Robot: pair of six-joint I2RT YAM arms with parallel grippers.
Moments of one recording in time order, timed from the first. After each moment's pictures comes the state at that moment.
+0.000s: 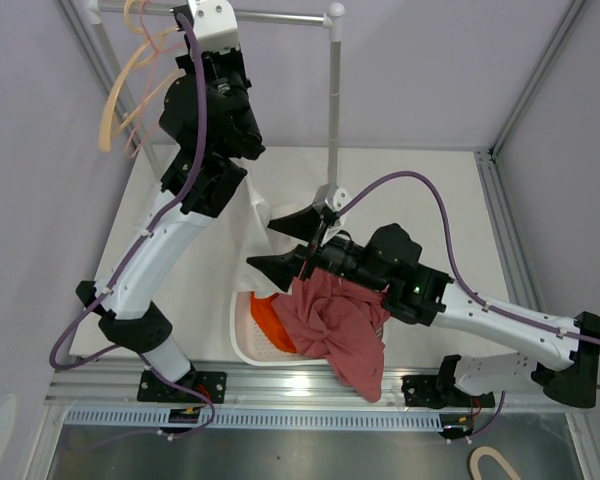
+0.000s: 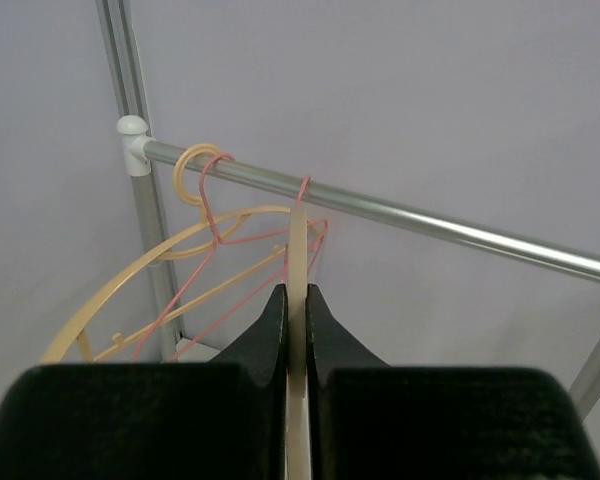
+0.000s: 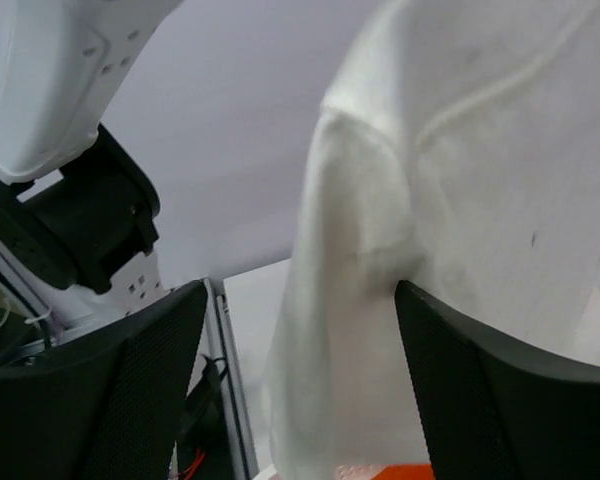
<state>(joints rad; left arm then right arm) -0.80 1.66 2.23 0.07 -1.06 0.51 1.16 1.17 1.12 0.25 -0.07 0.18</state>
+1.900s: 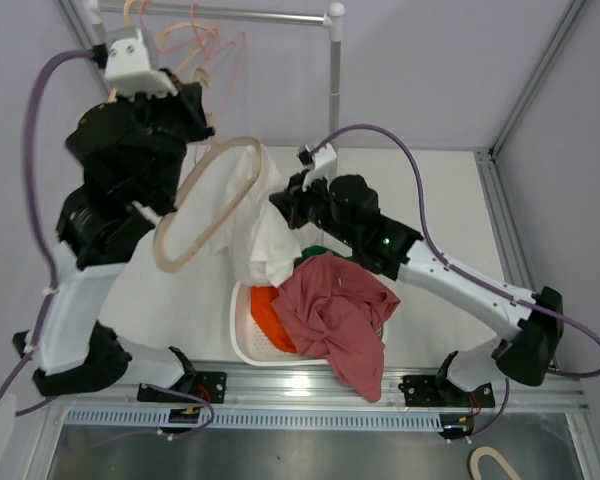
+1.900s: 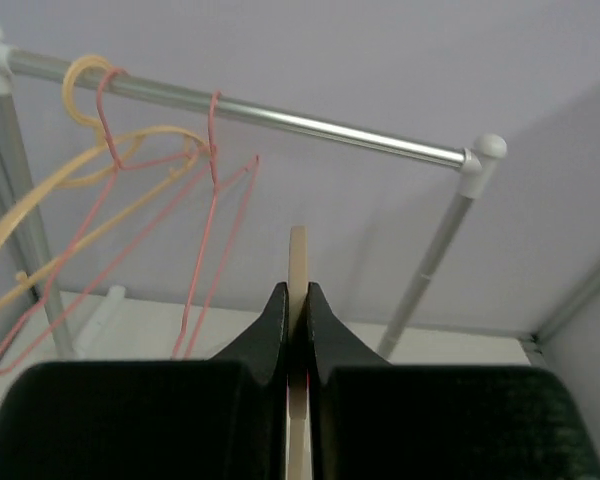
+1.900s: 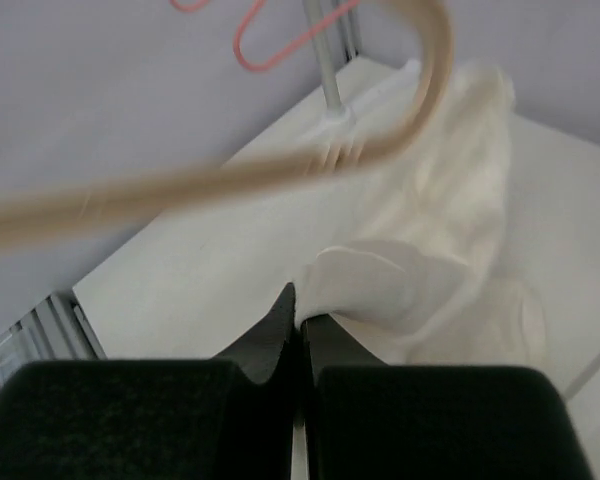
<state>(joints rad) -0.81 1.44 2.25 -0.55 -0.80 -0.01 0.98 1.38 1.30 -0.02 0.12 0.28</state>
